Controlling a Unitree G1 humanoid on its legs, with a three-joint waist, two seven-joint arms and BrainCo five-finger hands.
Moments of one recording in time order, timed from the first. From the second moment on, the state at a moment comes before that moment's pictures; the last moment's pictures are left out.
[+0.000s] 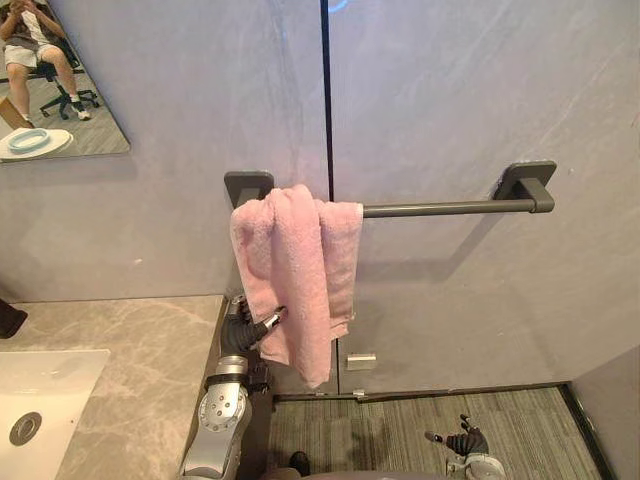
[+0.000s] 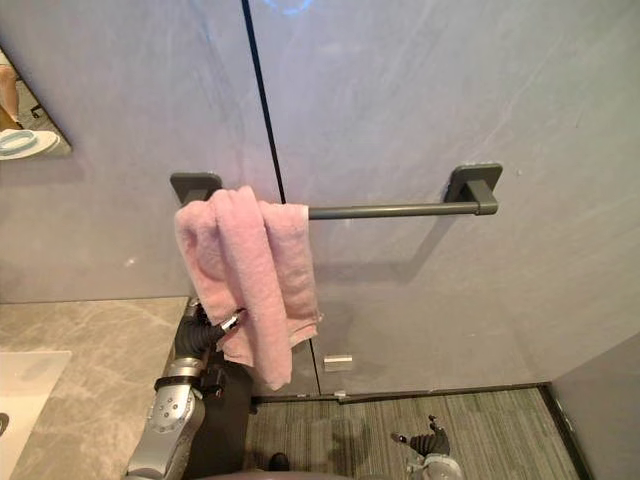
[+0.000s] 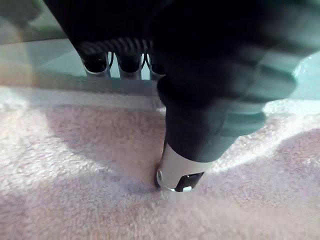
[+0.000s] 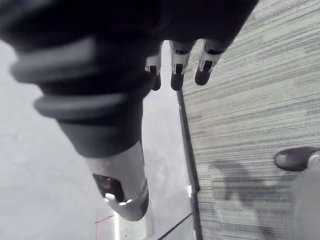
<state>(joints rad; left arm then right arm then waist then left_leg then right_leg) 0.21 0.15 -0.12 0.03 -0.10 -0.28 0.17 0.12 -0.08 -0.18 0.81 -0.09 -0.06 -0.17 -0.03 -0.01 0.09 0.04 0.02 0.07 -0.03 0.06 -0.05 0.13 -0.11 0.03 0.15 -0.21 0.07</state>
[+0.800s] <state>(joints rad) 0.20 0.21 -0.17 -0.07 -0.10 -0.29 0.15 0.28 -0.31 0.07 -0.04 0.19 -0.22 0.10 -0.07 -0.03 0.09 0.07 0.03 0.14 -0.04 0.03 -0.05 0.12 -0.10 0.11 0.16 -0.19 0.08</state>
